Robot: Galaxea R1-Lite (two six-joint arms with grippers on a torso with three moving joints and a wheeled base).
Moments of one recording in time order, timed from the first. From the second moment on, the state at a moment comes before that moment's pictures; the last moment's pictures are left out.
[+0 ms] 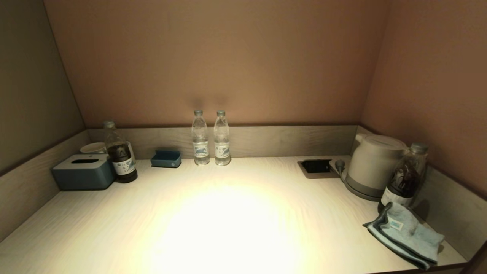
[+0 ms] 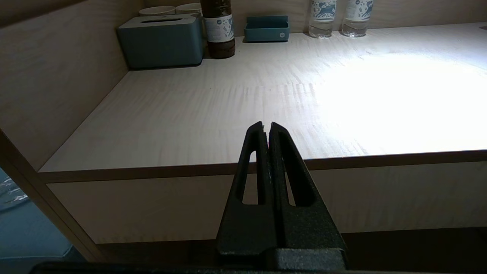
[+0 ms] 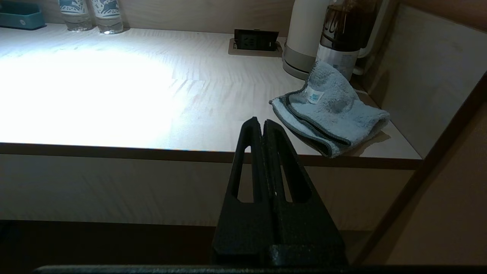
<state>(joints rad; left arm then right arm) 0.01 0.00 0.00 0.01 -0.02 0.03 0.02 0.00 0.00 0.01 0.02 -0.06</state>
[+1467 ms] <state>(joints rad) 0.01 0.00 0.00 0.01 -0.02 0.03 0.02 0.00 0.00 0.01 0.02 -0.06</state>
